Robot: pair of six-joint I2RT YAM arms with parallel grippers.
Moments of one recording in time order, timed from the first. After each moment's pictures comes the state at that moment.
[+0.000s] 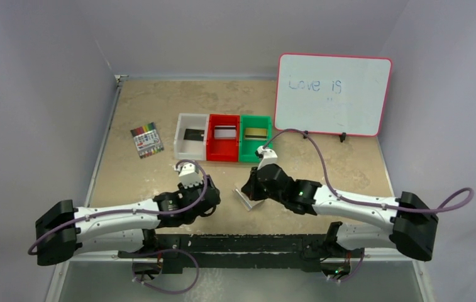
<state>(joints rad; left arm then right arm) -1.17 1.05 0.49 -0.39 -0.70 -1.24 1.07 1.15 0.65 -0.14 0.25 0.82</state>
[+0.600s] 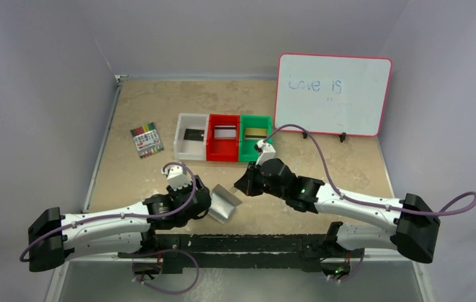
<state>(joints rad) -1.17 0.90 0.46 -0.55 -0.80 -1.34 1.06 1.16 0.69 -0.05 0.14 0.83</state>
